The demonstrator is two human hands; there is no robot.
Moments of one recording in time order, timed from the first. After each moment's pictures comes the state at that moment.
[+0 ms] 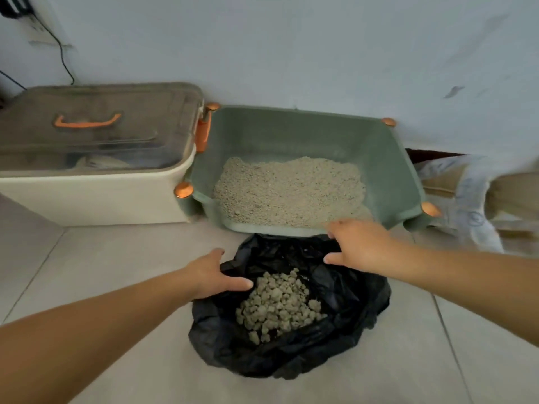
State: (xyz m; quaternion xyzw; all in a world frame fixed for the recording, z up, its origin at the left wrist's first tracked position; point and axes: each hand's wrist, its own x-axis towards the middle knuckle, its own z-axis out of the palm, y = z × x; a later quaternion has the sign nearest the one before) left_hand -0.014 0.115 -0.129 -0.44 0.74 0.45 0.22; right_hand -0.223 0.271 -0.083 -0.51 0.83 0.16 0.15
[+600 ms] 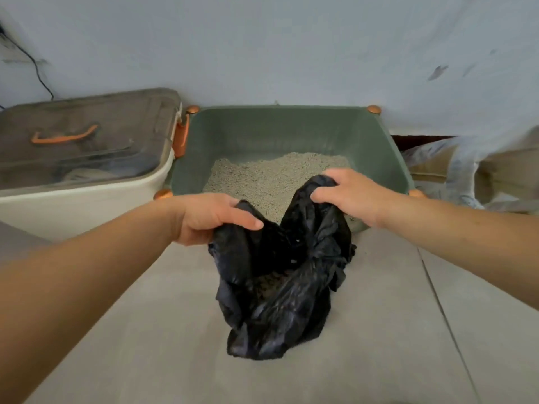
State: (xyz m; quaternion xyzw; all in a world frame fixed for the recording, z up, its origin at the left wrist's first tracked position) left_hand -0.079 0.099 -0.045 -0.31 0.64 0.67 0.22; right_hand -0.248 0.258 -0.042 -0.33 0.80 -0.34 0.36
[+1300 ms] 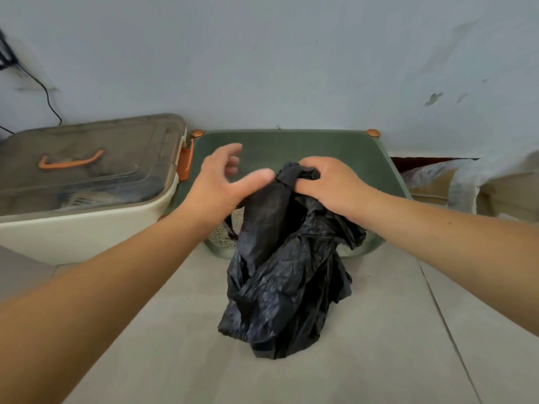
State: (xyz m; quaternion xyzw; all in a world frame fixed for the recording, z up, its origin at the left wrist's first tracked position) left_hand -0.104 0.094 -0.027 -0.29 0.79 0.49 -0.22; right_hand -0.249 0.215 -0.024 -0.42 0.79 -0.39 0.22
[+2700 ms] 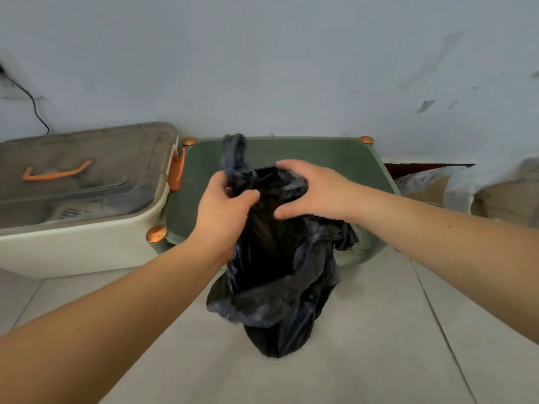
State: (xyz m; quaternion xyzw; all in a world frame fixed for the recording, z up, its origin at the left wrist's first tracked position) left_hand -0.125 0.117 -0.040 -0.37 0.62 0.63 -0.29; right_hand -0.254 0.213 -0.005 -0.47 0.80 -0.26 0.27
